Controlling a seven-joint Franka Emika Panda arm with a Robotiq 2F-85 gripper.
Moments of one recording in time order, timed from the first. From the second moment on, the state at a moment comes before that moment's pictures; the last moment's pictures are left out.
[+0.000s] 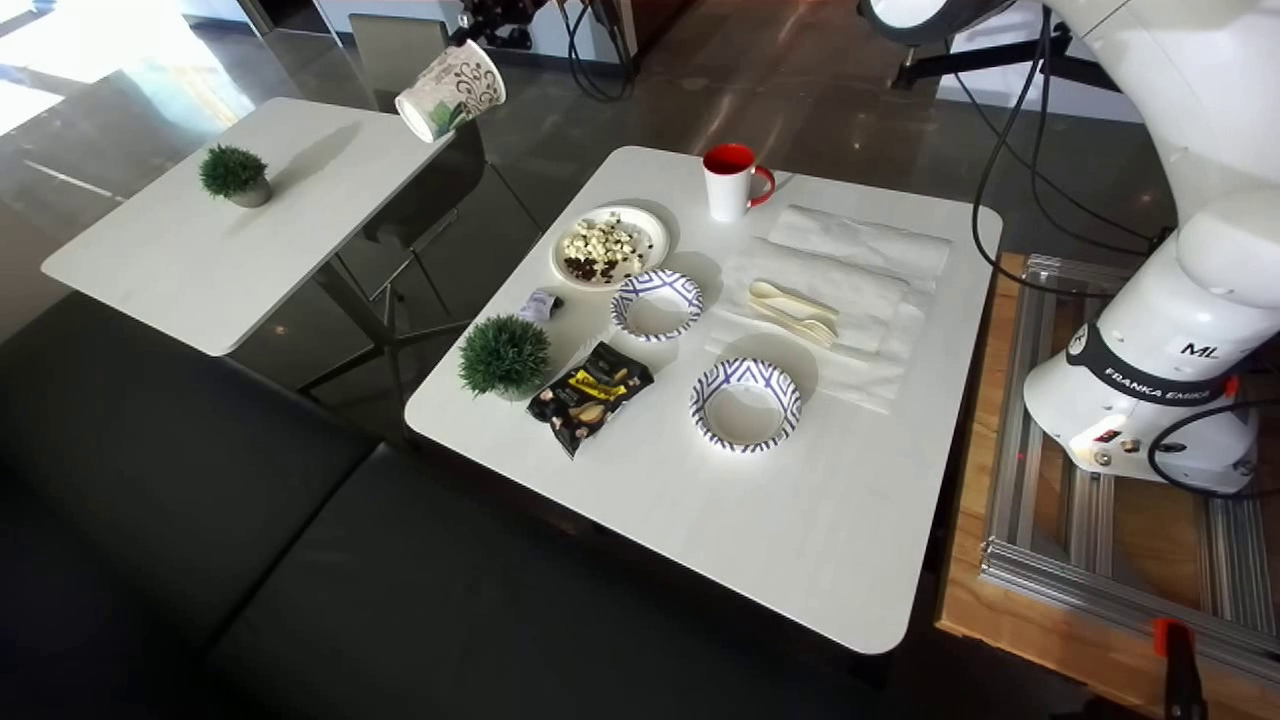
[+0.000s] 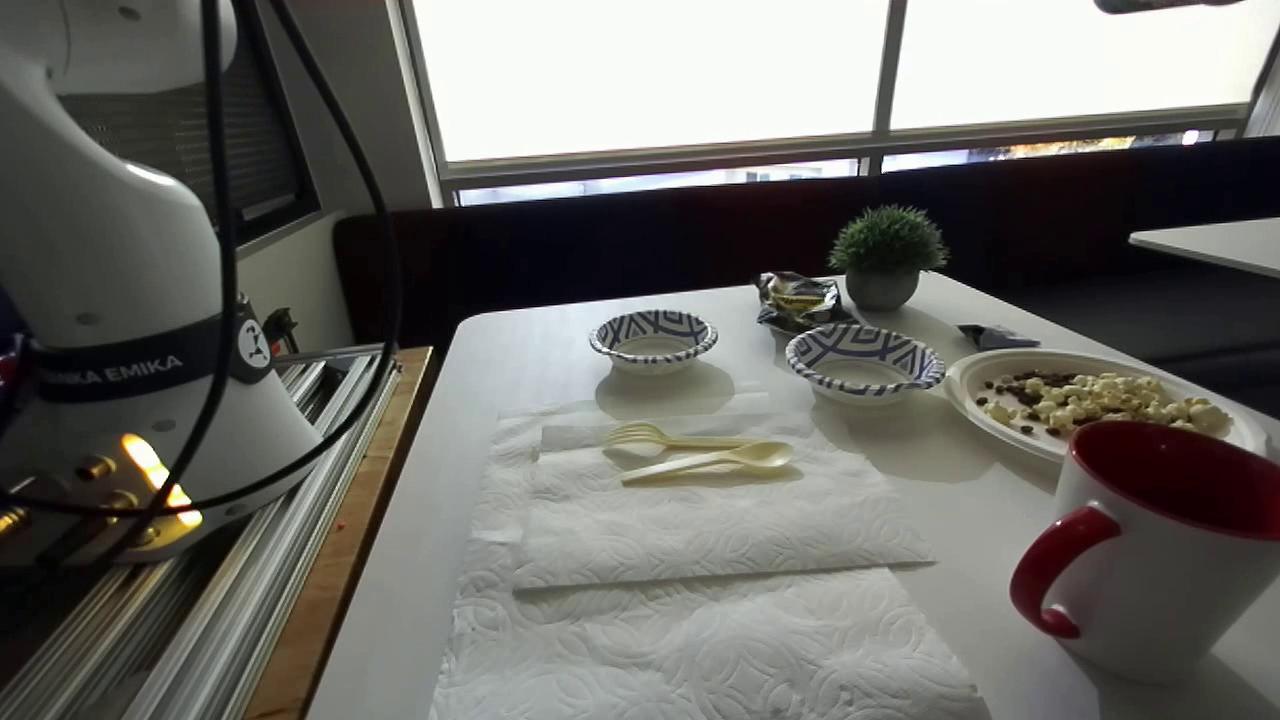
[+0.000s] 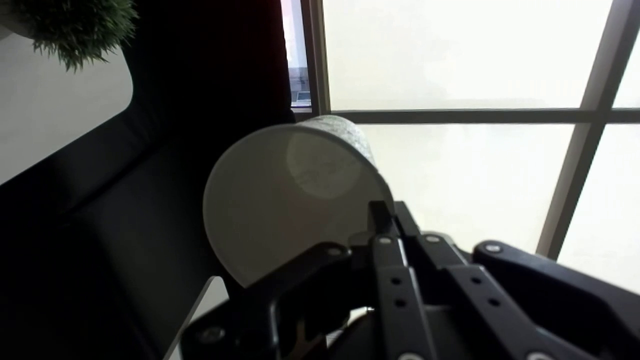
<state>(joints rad) -0.45 1.04 0.29 -0.68 1.10 1.60 -0.09</state>
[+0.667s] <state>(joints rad) -0.42 0.86 0.08 -0.91 0.86 1.72 -0.18</state>
